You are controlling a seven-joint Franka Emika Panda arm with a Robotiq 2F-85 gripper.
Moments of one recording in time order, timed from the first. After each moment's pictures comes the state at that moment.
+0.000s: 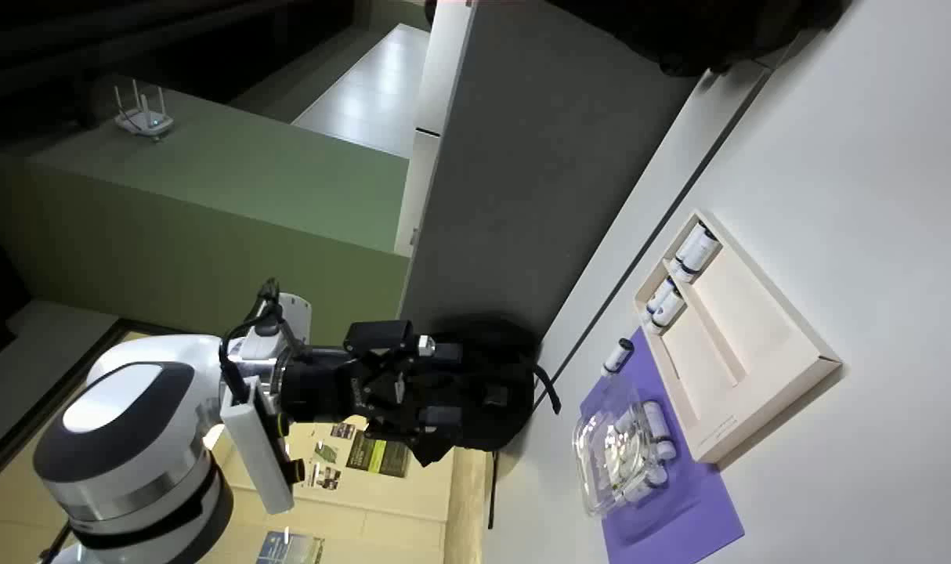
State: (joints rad) arm -0.09 -0.25 0.07 -2.47 -0.32 2.24 0.07
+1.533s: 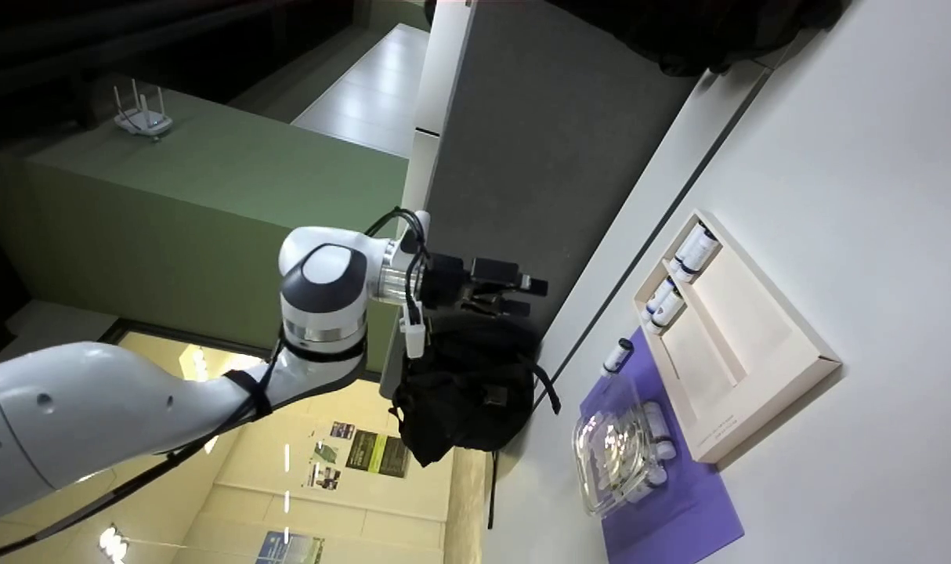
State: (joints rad) arm -0.02 0.45 -0.02 -1.82 -0.10 2.26 0.51
